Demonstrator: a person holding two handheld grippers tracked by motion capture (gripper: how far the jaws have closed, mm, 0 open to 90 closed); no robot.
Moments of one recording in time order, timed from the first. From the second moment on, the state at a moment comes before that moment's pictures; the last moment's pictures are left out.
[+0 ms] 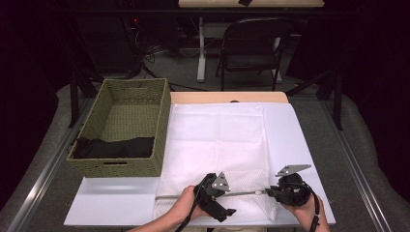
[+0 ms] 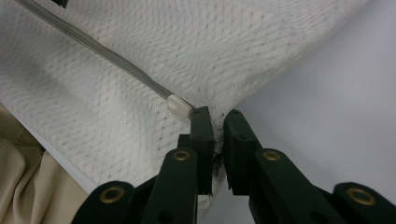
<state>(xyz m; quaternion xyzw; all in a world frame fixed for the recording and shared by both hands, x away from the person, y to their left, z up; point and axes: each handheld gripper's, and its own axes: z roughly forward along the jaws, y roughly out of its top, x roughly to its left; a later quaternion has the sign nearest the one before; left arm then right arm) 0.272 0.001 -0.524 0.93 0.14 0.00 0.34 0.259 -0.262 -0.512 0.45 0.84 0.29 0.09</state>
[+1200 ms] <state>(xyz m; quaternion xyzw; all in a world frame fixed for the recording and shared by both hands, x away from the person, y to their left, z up) 0.295 -0.070 -0.539 0.93 0.15 -0.03 0.34 0.256 -0.252 -0.505 0.43 0.84 0.31 0.09</state>
